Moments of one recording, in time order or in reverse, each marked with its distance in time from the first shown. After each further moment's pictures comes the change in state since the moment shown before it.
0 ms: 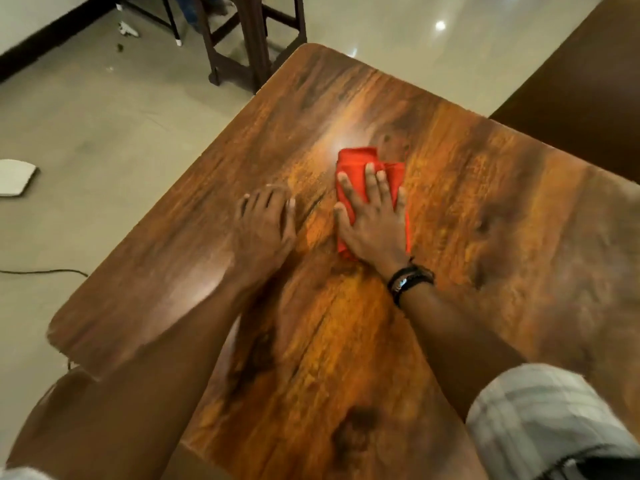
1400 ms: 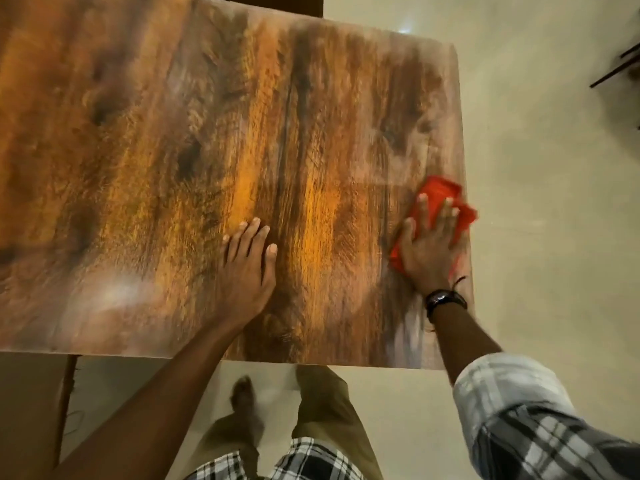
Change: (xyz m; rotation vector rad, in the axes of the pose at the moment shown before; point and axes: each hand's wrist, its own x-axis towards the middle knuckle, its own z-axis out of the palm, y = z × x) left_hand -0.387 0.428 0.188 -0.084 -0.369 0.252; right_hand -0.565 0.487 -0.182 -0.033 0.071 0.846
